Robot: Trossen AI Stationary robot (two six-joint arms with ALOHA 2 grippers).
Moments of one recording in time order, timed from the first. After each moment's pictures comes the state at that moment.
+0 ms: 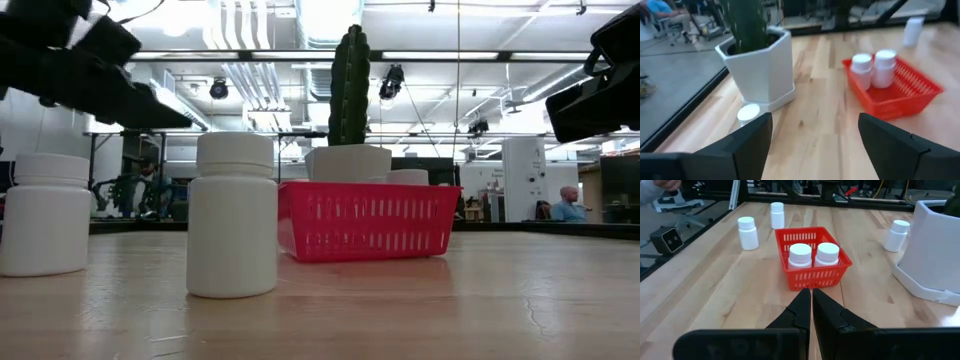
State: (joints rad) left arm -0.08 0.56 0.17 0.11 -0.29 0.07; right arm 0.56 0.25 0.07 -0.14 0.42 0.16
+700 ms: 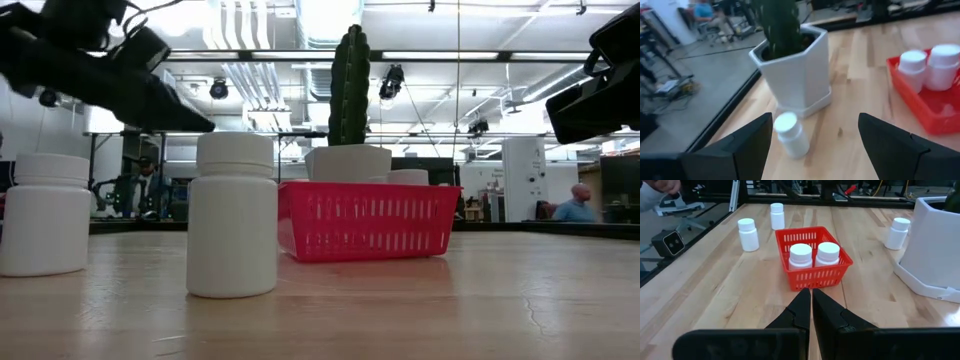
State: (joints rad) left arm 0.02 0.78 0.23 0.29 -0.36 0.17; right arm 0.56 0.25 0.07 -0.14 0.42 0.18
